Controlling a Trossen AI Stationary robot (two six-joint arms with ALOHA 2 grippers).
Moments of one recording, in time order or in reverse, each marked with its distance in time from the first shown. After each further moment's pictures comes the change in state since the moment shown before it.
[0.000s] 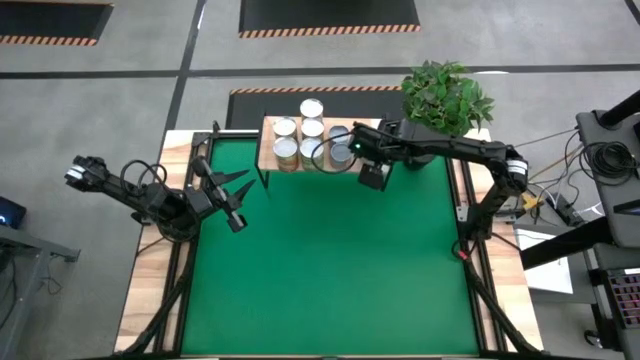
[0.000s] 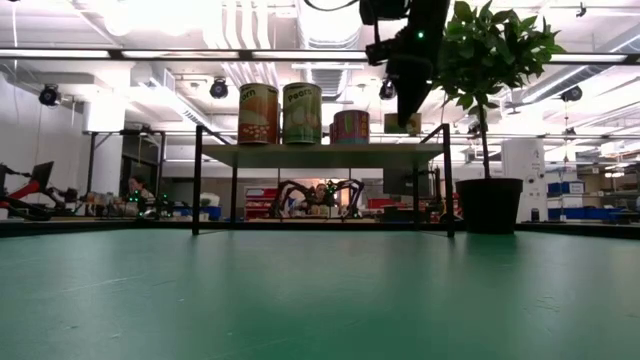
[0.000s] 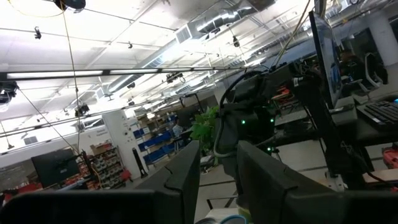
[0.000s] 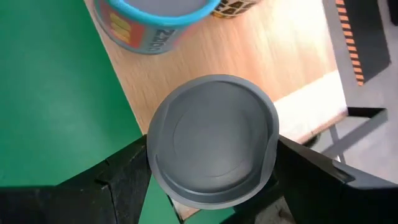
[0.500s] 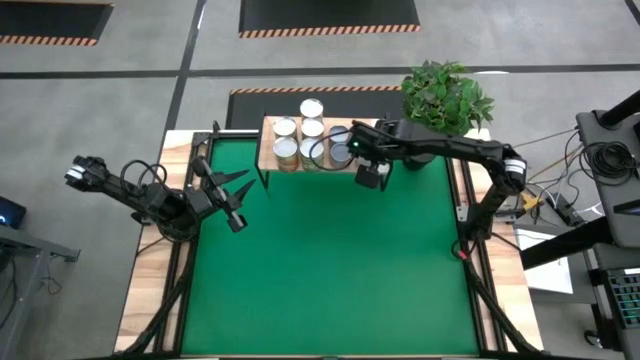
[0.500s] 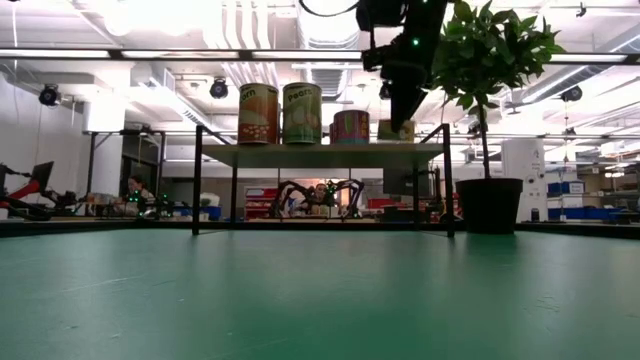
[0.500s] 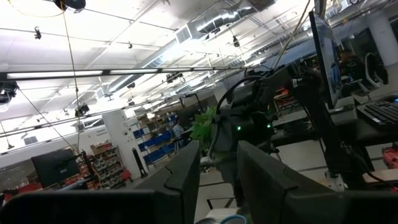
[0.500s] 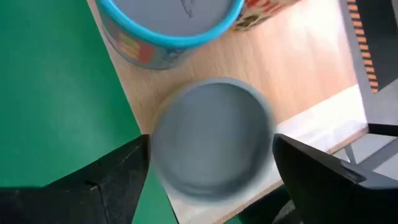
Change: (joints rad) left arm 0.000 0.000 0.000 0.000 0.000 0.000; right arm -0.026 0.014 -0.020 0.063 -0.047 -0.030
